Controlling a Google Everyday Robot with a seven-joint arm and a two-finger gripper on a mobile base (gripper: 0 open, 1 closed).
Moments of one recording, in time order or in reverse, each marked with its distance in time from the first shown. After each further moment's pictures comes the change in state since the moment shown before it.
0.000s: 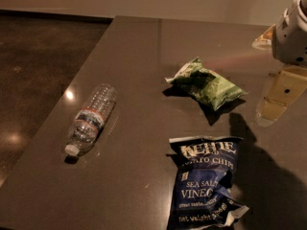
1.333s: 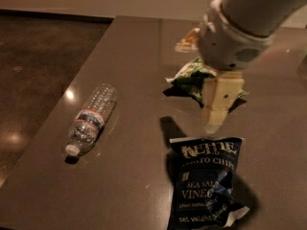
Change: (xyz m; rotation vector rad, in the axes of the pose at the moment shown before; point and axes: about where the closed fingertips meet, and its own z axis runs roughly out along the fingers) arm -0.116 0.041 0.016 -0.081 -0.149 -0.403
